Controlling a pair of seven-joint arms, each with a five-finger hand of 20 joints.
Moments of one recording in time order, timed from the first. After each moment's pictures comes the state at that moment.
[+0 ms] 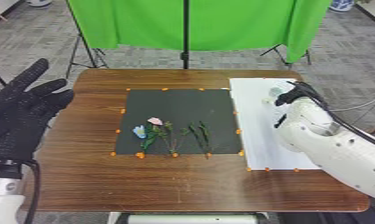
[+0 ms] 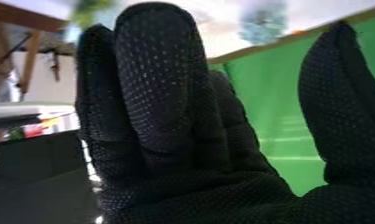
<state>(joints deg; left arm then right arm) 142.7 -47.0 -113.0 -140.4 26.9 14.4 23.2 -51.3 -37.4 32.4 -99.0 -102.0 8.6 72.4</state>
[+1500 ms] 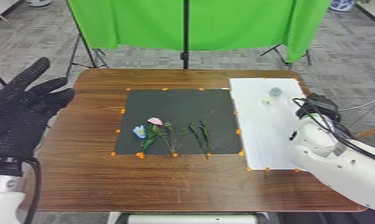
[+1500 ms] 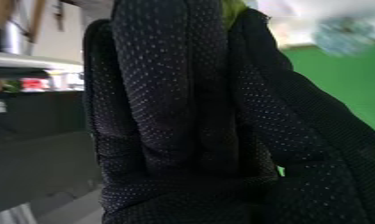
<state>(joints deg) 141.1 -47.9 -113.0 -140.1 27.3 14.0 21.3 -53.7 -32.3 26.1 -98.2 -112.4 13.3 70.7</state>
